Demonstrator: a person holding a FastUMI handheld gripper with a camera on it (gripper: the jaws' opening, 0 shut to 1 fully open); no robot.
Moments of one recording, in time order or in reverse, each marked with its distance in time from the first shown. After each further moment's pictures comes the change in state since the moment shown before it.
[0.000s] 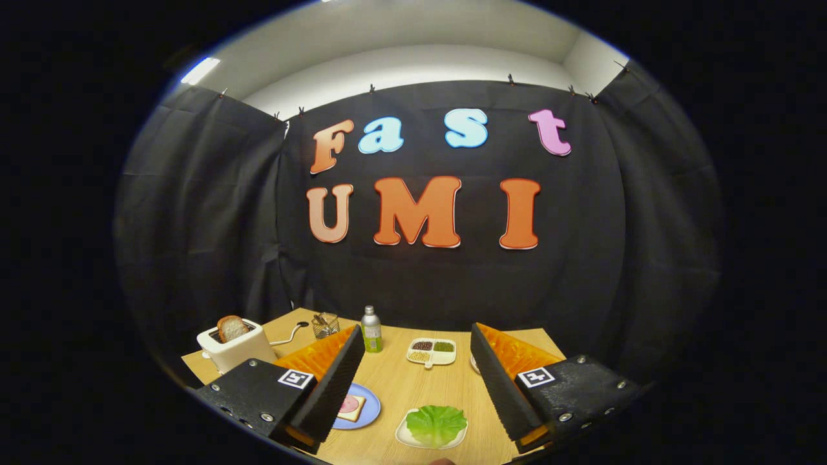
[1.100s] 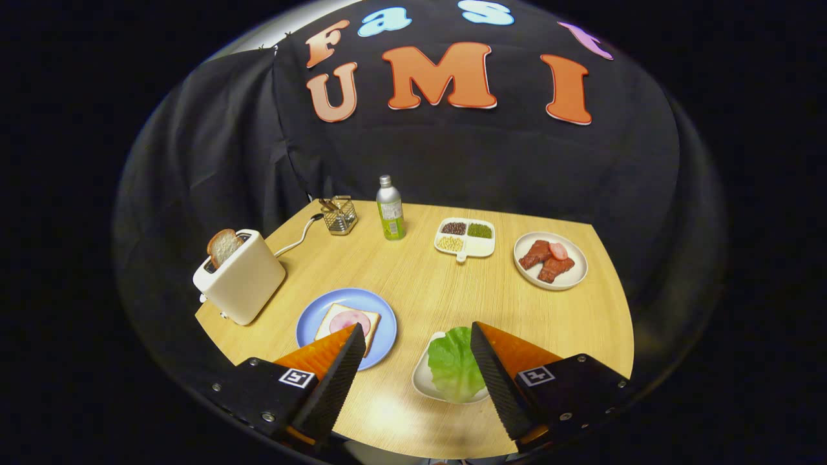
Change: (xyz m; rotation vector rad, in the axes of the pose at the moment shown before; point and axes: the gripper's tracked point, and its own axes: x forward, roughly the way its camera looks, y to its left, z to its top) arm 0.056 0.019 -0.160 0.030 0.606 0.144
